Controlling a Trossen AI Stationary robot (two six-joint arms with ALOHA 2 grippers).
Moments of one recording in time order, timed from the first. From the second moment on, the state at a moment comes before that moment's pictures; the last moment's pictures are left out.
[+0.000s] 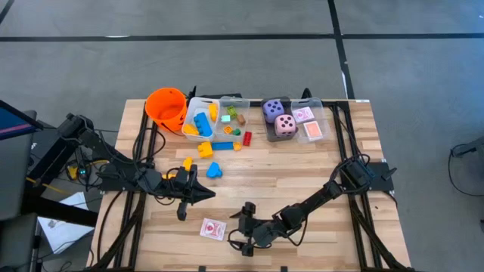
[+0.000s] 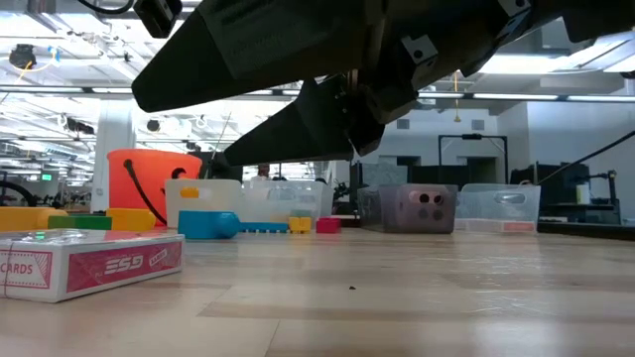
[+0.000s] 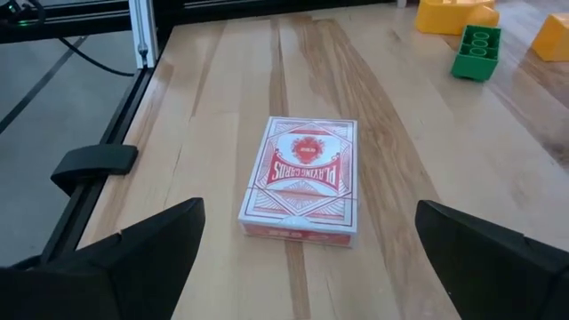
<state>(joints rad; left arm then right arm) -0.56 1.08 0.51 0.55 -0.46 -0.38 0.55 2.15 1.27 0.34 0.50 0.40</state>
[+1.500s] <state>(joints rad) -0.56 1.08 0.51 0.54 -0.46 -0.38 0.53 2.48 1.54 0.35 0.61 0.44</state>
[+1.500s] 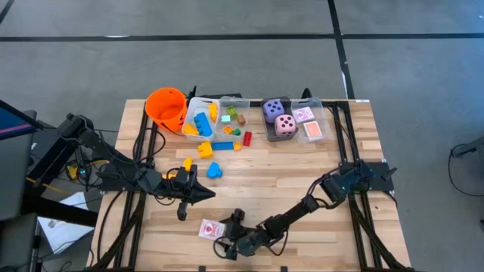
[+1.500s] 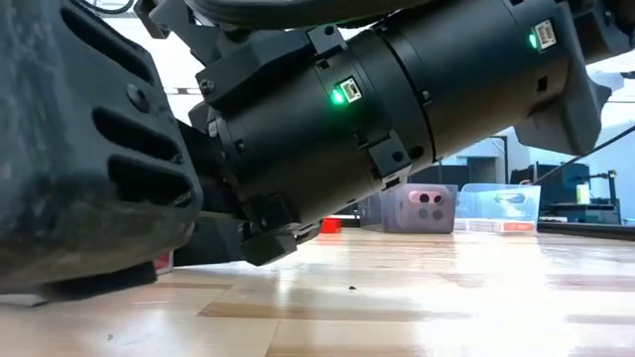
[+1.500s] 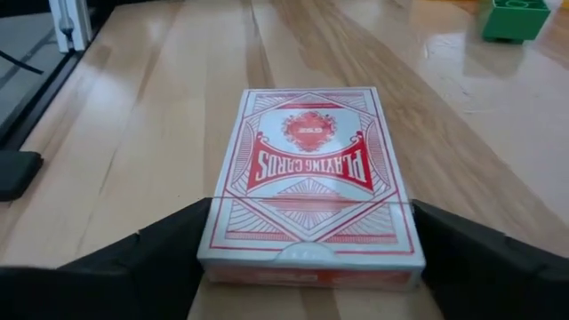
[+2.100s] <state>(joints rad) -0.57 1.08 0.51 0.54 -0.46 -0.38 0.54 2.16 1.53 -0.31 1.15 0.53</state>
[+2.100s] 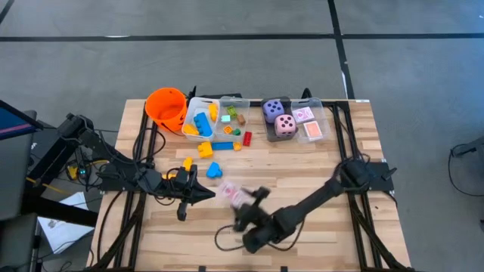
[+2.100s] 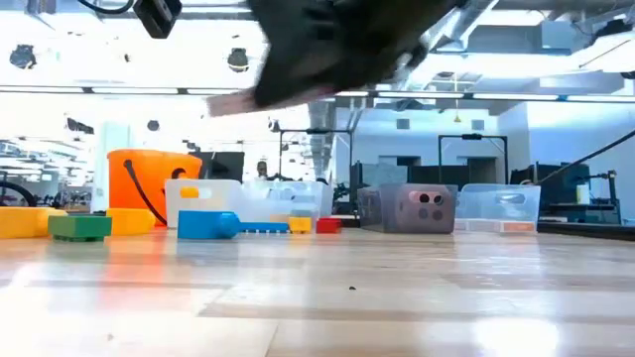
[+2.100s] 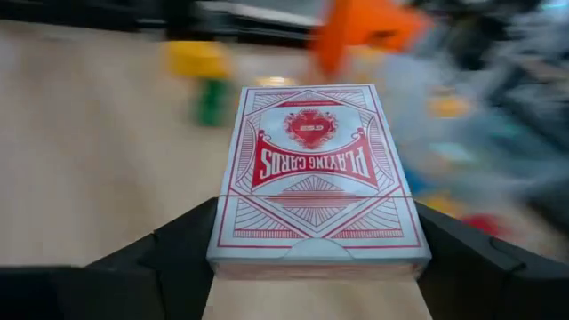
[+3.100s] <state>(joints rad) -0.57 1.08 0.52 0.52 -0.46 -0.38 0.24 1.46 0.95 -1.47 1.22 1.71</state>
